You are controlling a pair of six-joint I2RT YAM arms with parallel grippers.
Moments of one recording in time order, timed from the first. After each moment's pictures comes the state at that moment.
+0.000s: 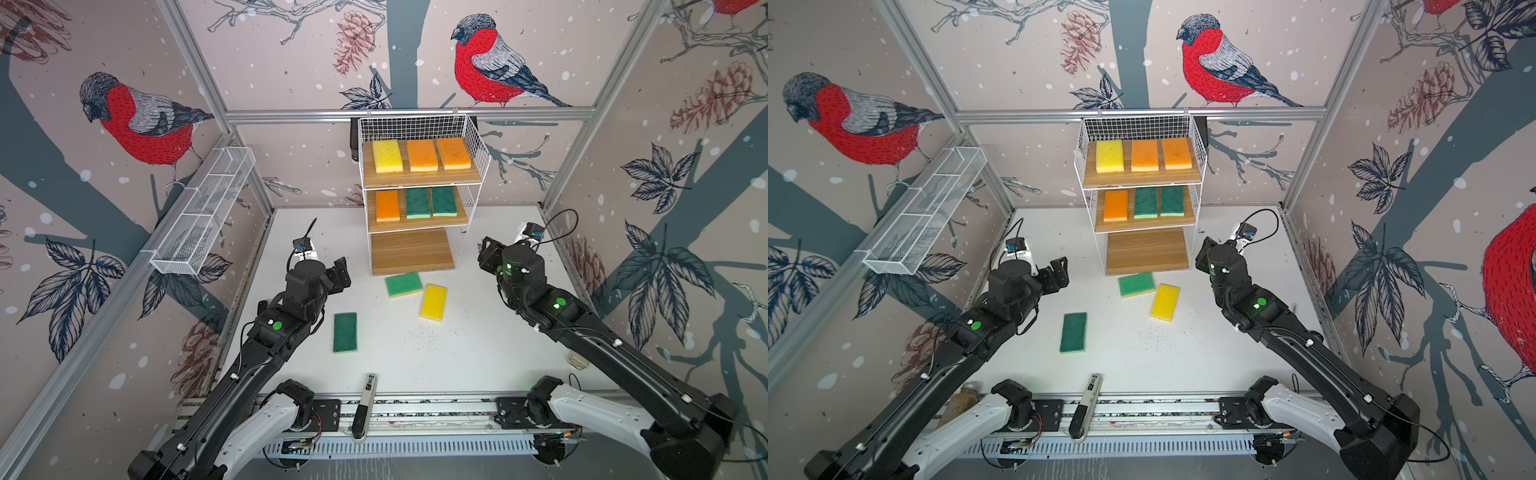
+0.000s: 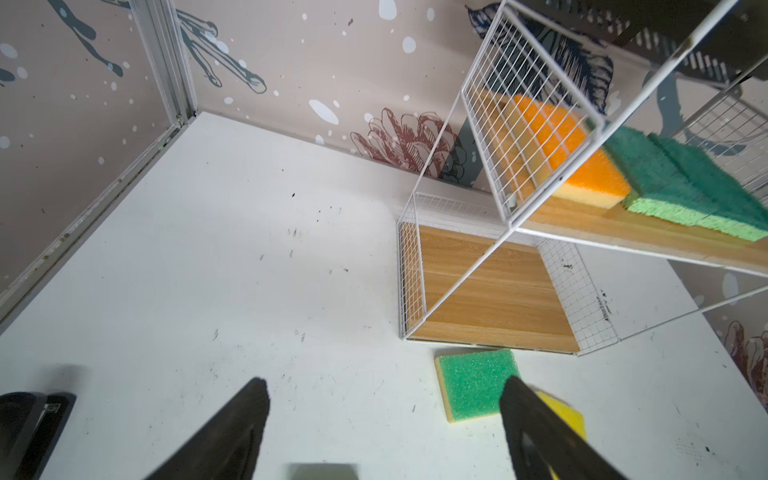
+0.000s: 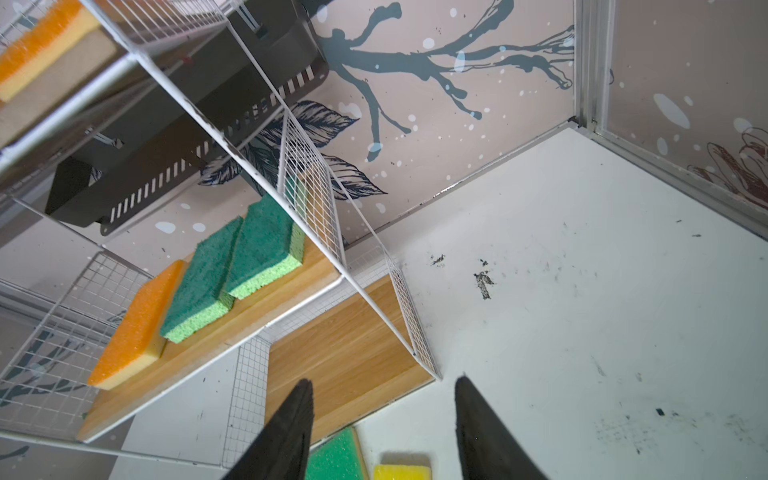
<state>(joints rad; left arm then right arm) -0.46 0.84 0.84 -0.47 -0.34 -0.48 0.69 0.99 0.92 -0.30 0.59 0.68</state>
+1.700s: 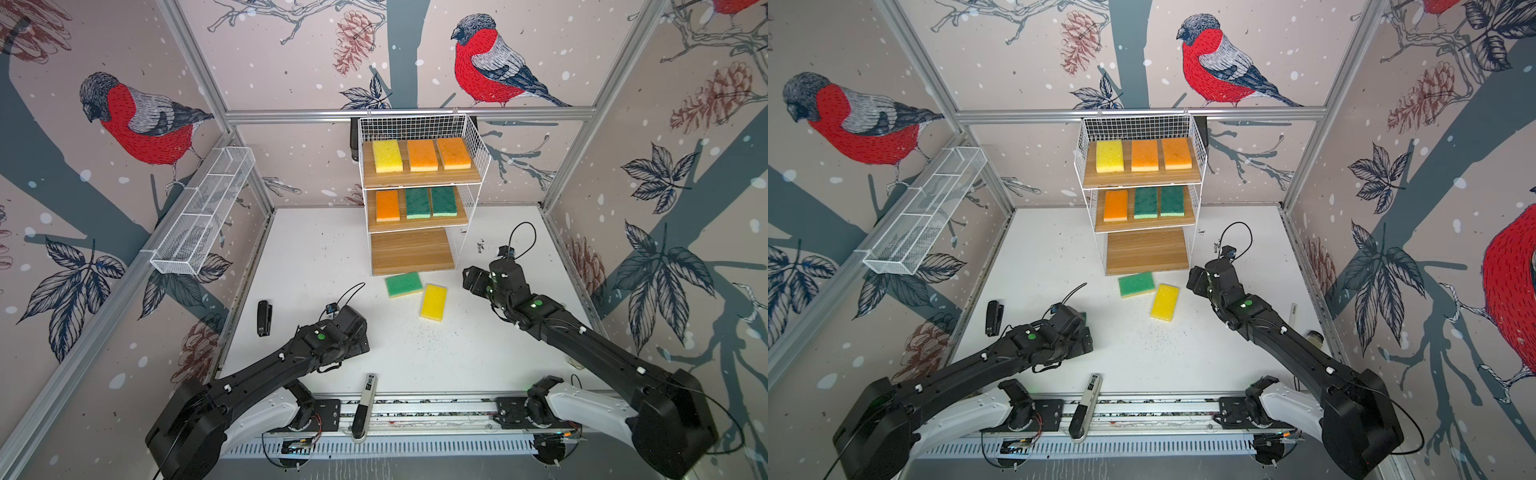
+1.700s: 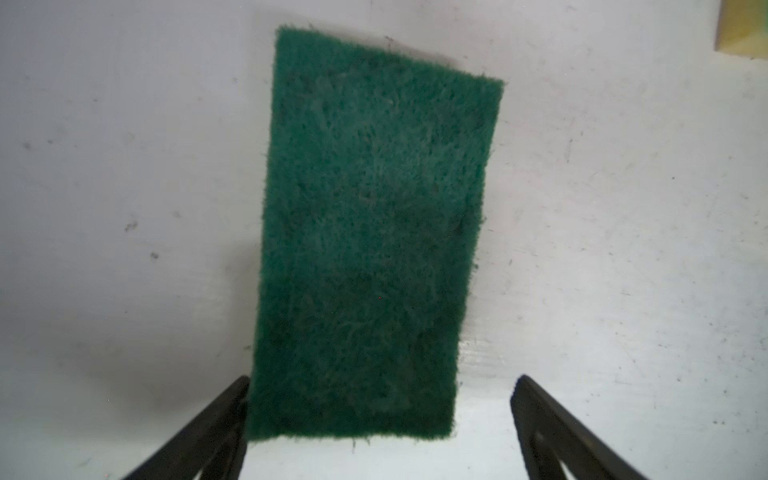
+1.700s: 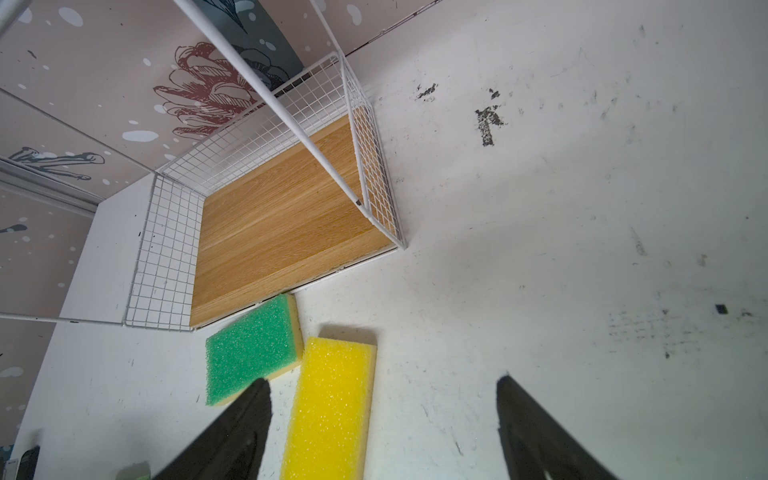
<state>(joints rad) -0.72 1.03 0.46 -0.65 -0.14 -0.97 0.54 1.11 0.68 -0.22 0.20 0.66</state>
